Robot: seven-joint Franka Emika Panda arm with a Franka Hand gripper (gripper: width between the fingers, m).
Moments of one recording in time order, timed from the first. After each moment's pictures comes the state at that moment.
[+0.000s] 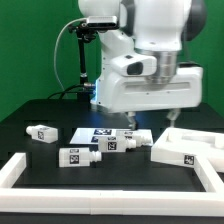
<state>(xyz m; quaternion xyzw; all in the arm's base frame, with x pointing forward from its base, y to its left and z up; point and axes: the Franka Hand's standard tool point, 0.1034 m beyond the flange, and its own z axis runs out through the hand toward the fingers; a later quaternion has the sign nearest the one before) 0.481 0.077 0.072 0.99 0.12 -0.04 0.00</state>
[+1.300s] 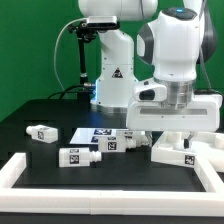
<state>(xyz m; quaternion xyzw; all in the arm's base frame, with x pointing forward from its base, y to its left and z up) 0.435 0.106 0.012 1.00 -0.01 -0.05 -0.01</state>
